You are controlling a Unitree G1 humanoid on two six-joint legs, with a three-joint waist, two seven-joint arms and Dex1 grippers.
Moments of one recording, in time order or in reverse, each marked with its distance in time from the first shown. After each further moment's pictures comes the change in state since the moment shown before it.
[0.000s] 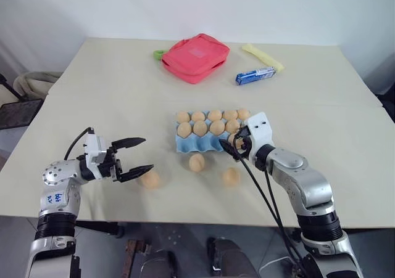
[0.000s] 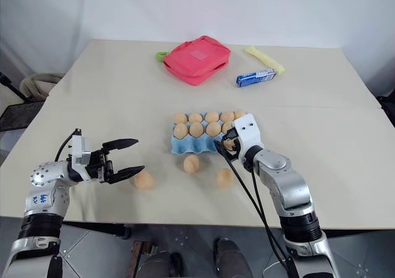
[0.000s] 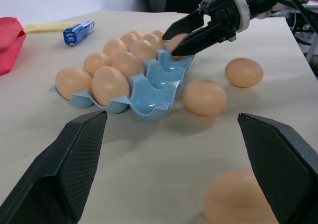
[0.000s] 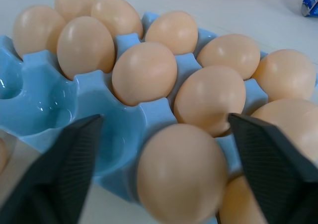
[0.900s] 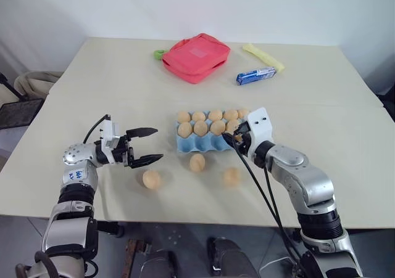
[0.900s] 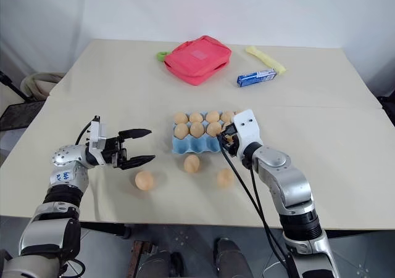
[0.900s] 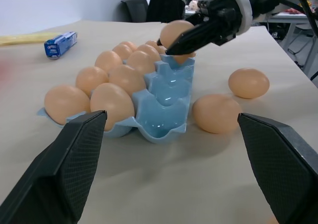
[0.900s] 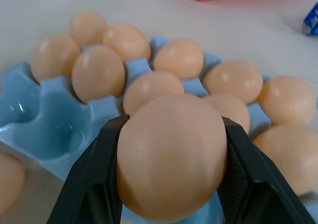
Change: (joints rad) left arm -0.313 -0.063 -0.052 0.461 0.062 -0.166 -0.157; right arm -0.014 0.001 -0.001 -0.035 0.039 0.030 -0.032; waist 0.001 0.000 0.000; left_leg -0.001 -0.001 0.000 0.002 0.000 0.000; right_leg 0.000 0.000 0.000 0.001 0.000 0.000
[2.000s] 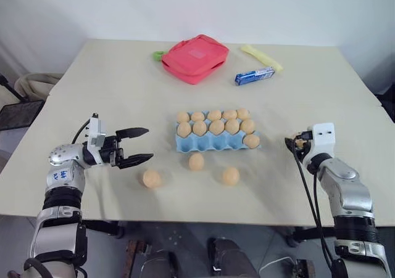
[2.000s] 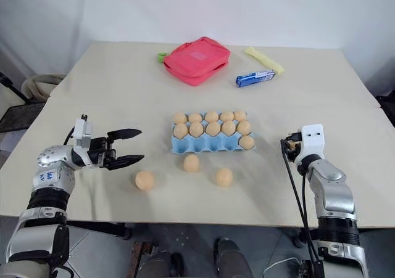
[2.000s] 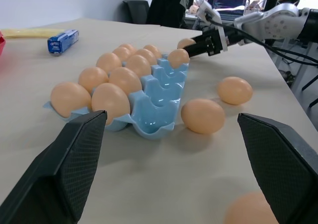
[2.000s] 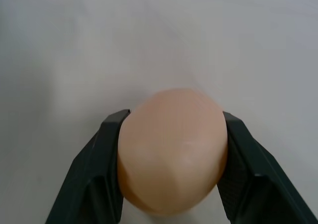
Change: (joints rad) left arm 0.048 0.067 0.015 -0.109 -0.064 0.165 -0.025; right arm 0.108 -0.173 -0.319 0.341 -0.025 -0.318 0.038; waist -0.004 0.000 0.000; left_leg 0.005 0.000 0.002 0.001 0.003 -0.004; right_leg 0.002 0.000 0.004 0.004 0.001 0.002
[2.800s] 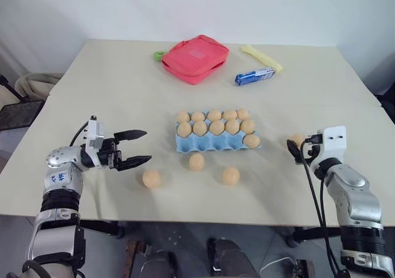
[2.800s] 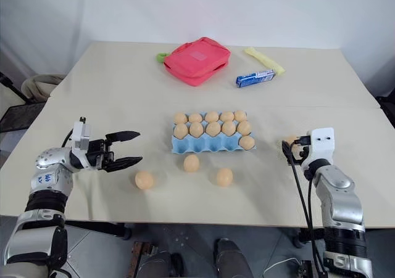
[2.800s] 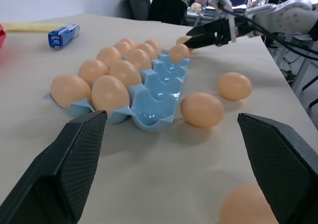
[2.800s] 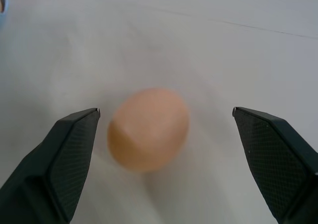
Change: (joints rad) left arm 0.010 0.010 0.003 0.000 0.000 0.001 0.000; right arm 0.043 0.006 -0.030 0.080 -0.001 -0.106 -0.039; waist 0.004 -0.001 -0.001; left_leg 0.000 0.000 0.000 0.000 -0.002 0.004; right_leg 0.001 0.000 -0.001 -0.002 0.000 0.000
